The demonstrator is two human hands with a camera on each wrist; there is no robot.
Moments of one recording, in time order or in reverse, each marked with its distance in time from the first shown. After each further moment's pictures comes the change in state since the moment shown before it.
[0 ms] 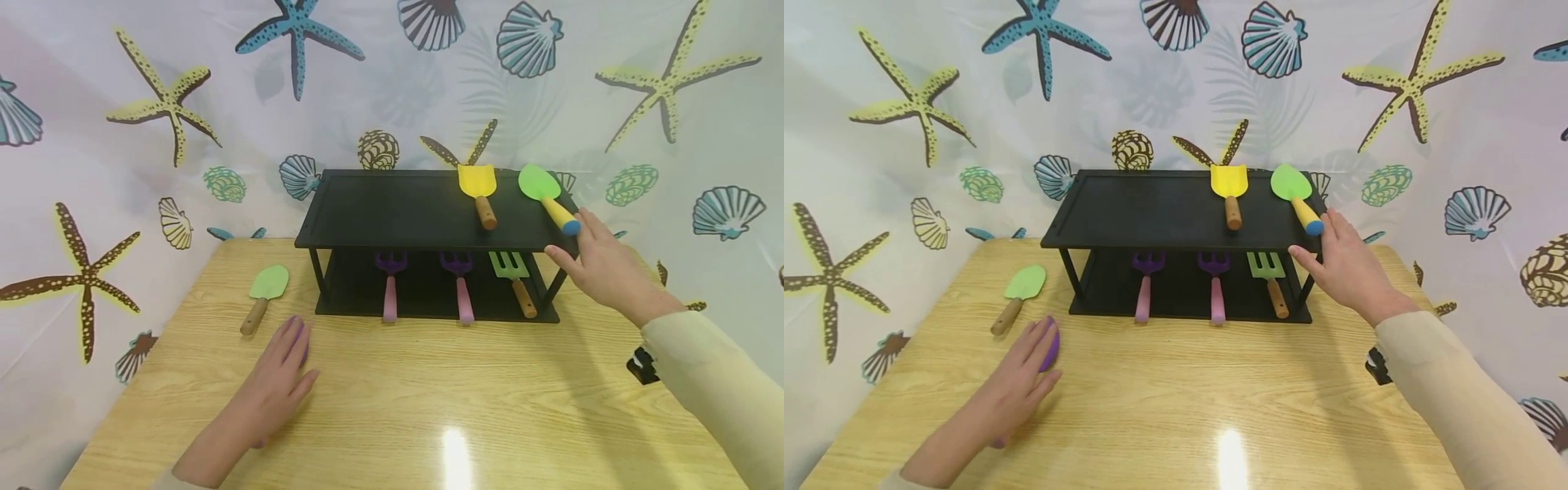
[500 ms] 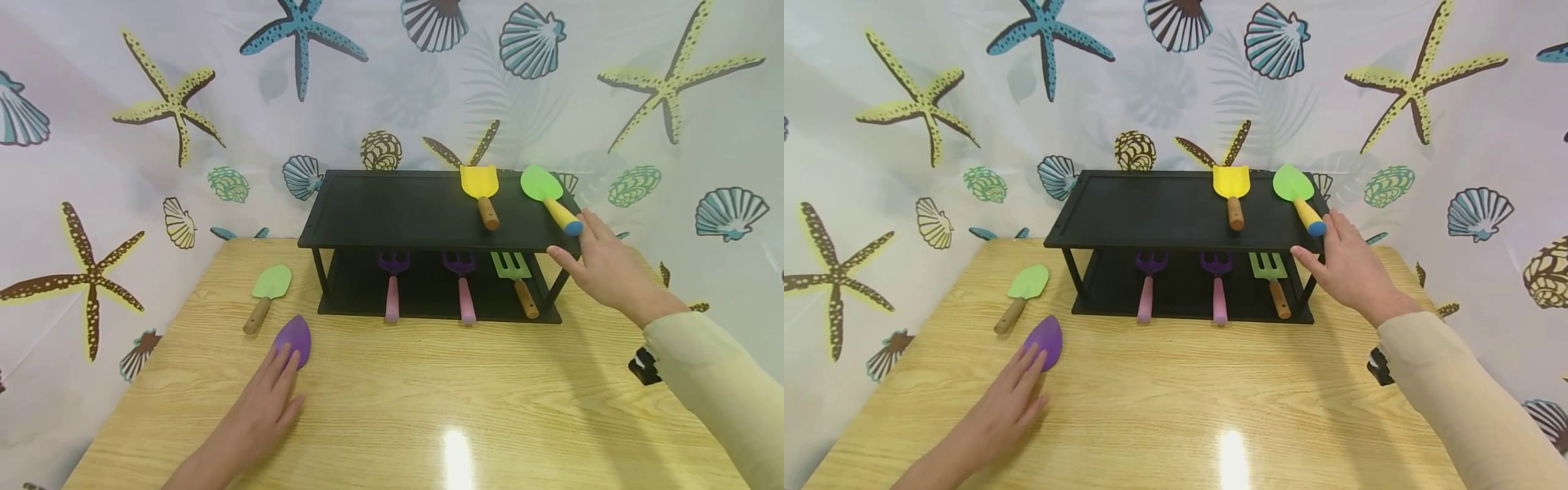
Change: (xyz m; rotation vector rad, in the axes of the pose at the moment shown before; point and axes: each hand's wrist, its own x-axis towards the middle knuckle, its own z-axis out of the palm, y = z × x) left_hand -0.038 -0.009 0.011 0.058 0.009 -0.008; right_hand 0.001 -0.001 -0.001 -0.040 0.003 0.009
